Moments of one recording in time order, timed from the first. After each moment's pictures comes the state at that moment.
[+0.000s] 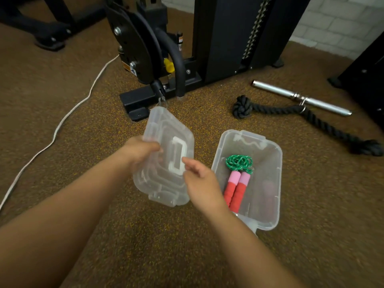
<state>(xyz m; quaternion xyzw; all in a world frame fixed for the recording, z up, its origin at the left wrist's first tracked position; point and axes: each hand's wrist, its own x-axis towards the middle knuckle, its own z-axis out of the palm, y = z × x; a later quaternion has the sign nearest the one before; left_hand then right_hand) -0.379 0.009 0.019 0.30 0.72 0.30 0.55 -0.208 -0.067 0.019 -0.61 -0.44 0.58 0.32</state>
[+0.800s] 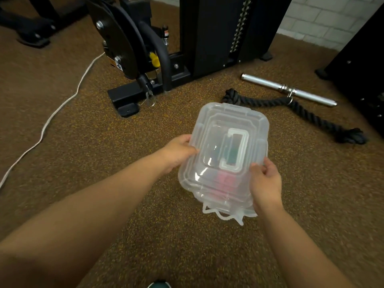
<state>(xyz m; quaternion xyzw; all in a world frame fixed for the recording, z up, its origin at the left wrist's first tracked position) -0.269 -0.001 0.022 0.46 0.59 0.21 0.64 -0.071 -0.076 0.017 -0.74 -0.25 0.44 0.44</state>
